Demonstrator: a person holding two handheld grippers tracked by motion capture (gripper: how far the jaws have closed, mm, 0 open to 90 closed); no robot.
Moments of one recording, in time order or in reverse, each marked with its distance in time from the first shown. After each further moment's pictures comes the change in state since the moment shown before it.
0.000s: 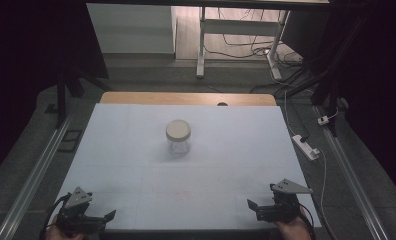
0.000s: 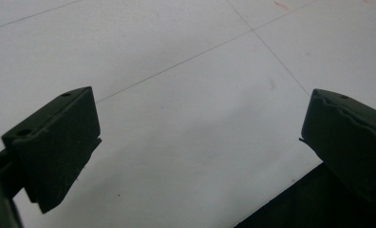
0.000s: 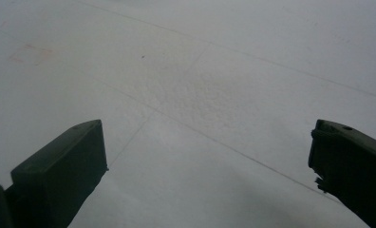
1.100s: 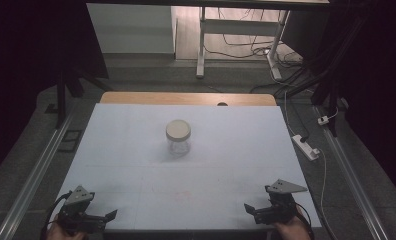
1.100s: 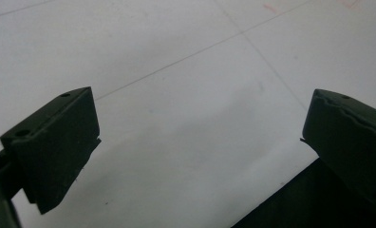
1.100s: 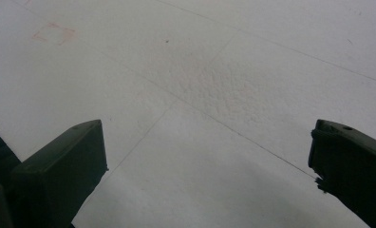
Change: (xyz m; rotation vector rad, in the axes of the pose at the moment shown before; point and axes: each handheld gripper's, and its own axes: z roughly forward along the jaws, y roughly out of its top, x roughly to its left) left arm 0.004 0.003 0.002 0.002 -0.066 -0.019; right arm 0.004 0.001 0.005 0.054 0.069 -0.053
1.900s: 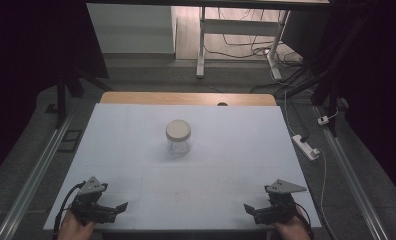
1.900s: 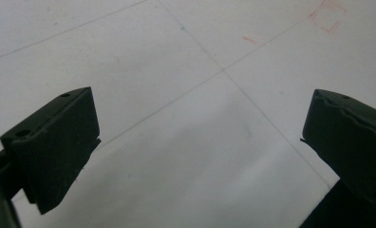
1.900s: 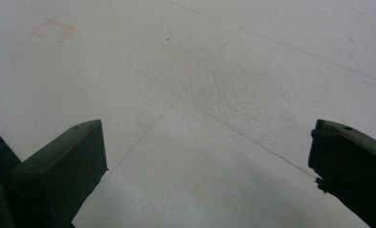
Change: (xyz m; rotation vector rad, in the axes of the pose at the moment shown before) left arm -0.001 0.027 0.026 -0.027 -0.069 0.069; right arm 0.001 0.000 0.001 0.007 0.002 -0.004
